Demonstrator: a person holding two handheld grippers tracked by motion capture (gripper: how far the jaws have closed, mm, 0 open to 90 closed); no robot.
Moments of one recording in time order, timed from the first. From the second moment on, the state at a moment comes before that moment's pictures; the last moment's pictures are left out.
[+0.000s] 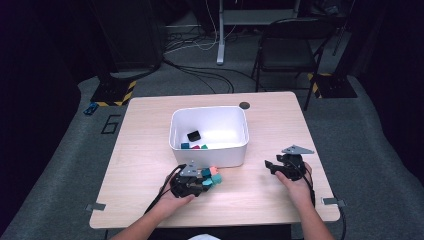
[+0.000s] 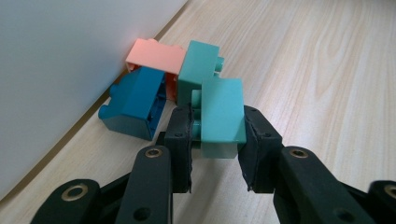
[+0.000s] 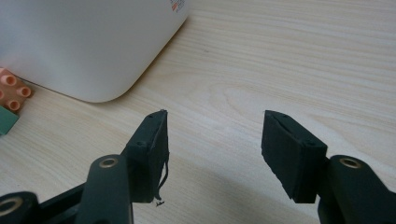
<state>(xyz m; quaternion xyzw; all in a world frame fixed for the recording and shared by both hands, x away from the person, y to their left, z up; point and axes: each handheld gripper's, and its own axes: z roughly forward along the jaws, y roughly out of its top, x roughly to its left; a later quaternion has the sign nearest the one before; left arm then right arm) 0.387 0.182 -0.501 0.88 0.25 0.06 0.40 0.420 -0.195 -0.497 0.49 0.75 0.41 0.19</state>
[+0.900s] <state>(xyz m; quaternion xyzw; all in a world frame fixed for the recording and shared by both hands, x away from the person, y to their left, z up) 0.388 0.189 -0.444 0.89 0.23 0.05 0.40 0.421 -0.197 -0.498 0.49 0.75 0.40 0.19</state>
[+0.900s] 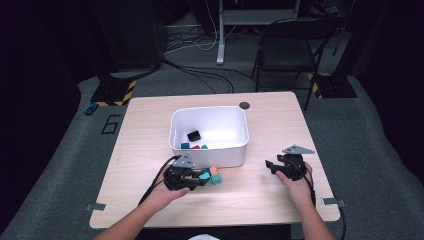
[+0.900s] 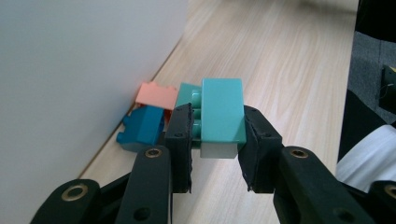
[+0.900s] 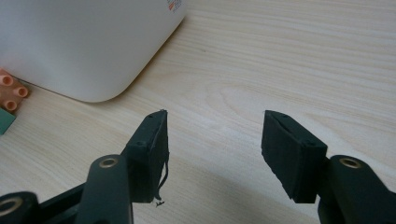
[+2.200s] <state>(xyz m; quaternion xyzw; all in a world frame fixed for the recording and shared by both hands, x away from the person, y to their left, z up) 0.412 0.206 -0.355 0.87 0.25 0.07 0.43 0.421 -0.197 -0.498 0.49 0.75 0.40 0.19</state>
